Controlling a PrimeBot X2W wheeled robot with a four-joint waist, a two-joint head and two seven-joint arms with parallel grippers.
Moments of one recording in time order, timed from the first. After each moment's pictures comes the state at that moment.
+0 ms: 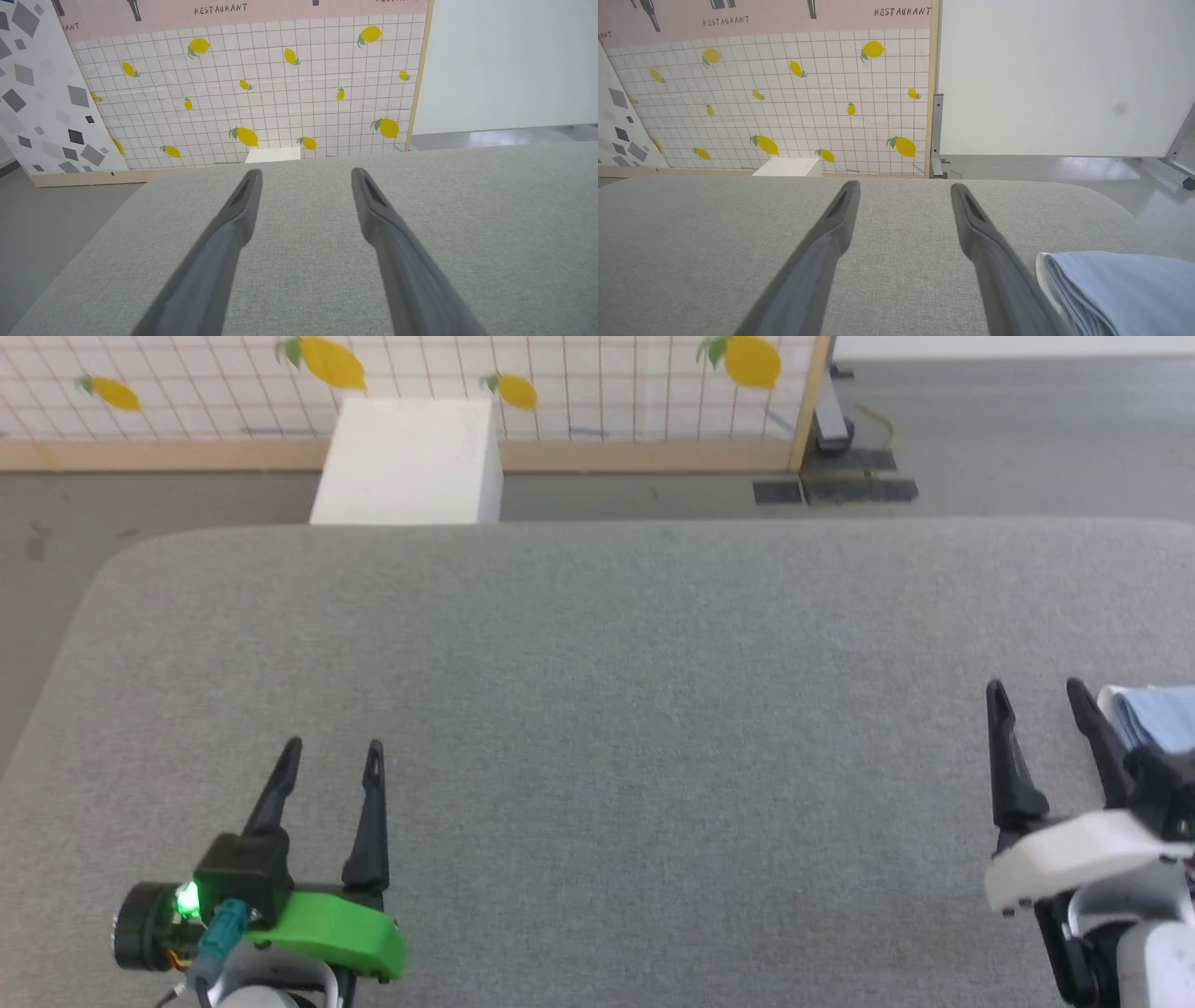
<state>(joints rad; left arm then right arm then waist) -0.03 0.44 -0.39 -0.09 -0.41 0.30 -0.21 -0.07 -0.06 -0.15 -0.02 0.08 0.13 0.00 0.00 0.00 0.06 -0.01</state>
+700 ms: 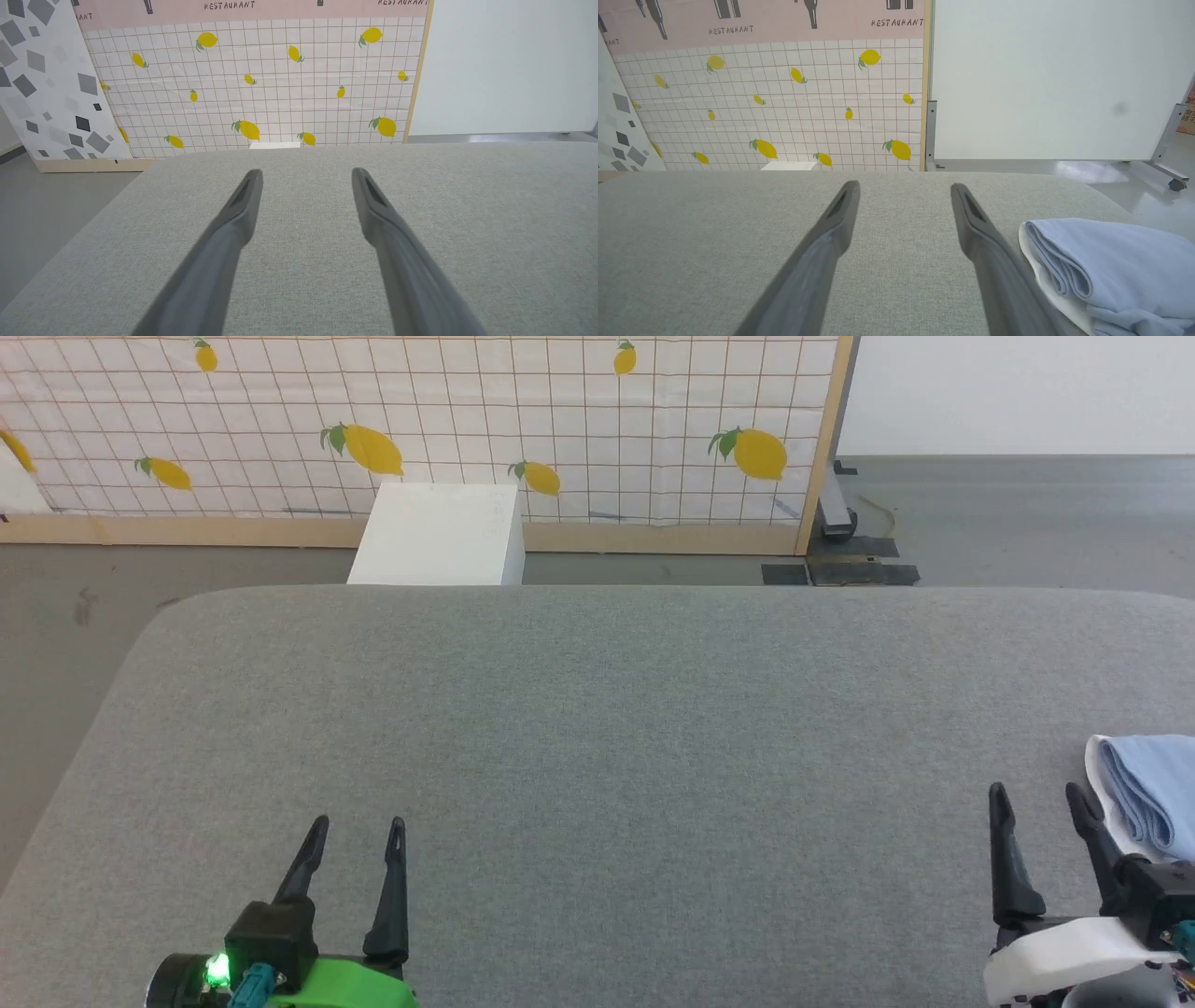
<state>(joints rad) 0.07 0.37 -0.38 -0.02 -0.39 0.25 -0.25 0.07 -0.05 -0.18 0.09 0.06 0.13 -0.19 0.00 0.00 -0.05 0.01</state>
